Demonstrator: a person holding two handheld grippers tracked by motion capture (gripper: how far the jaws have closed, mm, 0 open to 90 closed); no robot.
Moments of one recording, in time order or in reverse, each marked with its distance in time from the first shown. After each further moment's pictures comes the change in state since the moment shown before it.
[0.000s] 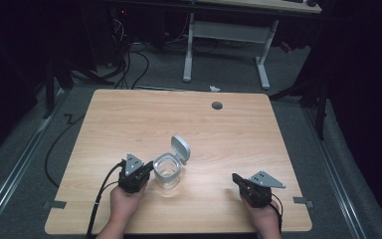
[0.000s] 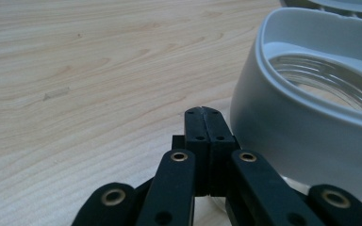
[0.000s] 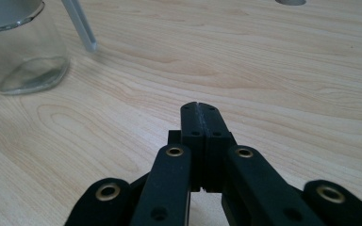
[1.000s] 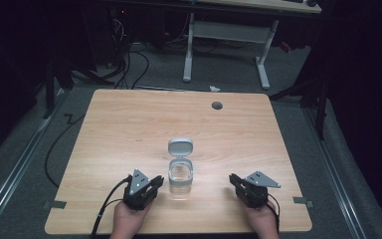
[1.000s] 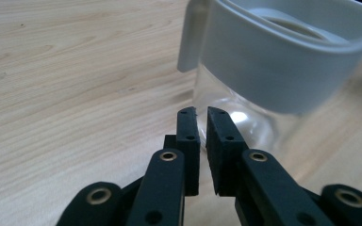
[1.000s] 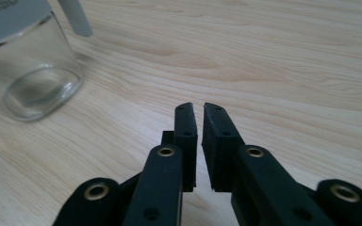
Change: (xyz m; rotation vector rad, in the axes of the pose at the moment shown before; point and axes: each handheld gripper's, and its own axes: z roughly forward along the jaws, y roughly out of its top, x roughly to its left) left arm -0.027 -0.027 -0.038 0.055 -0.104 -0.005; right arm 0.011 0.003 0.007 0.039 -0.022 0.008
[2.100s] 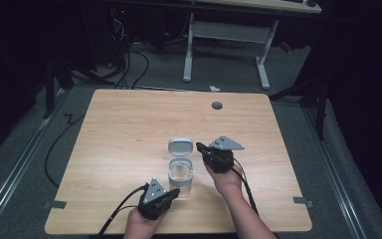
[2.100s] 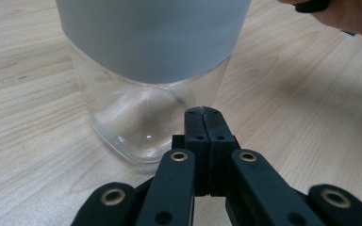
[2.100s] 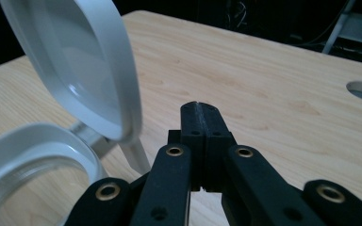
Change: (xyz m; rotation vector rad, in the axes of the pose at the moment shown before) left arm -0.026 -0.032 0.012 0.093 -0.139 -0.022; right arm 0.047 0.107 0.068 -0.102 0.109 -0.070
